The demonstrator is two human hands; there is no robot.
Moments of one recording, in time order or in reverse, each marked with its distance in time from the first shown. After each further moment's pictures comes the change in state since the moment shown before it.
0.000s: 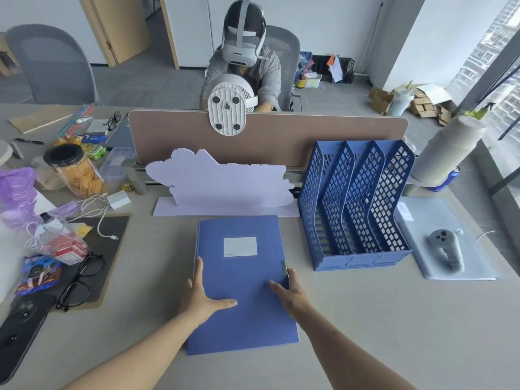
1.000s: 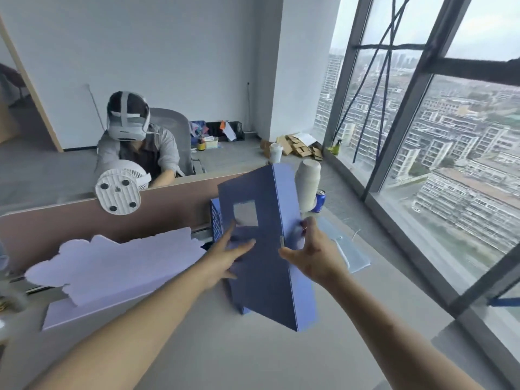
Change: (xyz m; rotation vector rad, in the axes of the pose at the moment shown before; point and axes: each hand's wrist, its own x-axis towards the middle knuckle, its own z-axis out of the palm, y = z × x) left_hand -0.029 0.294 0.058 -0.252 -0.640 0.403; right_hand -0.195 -0.159 -0.201 -0.385 0.733 -0.299
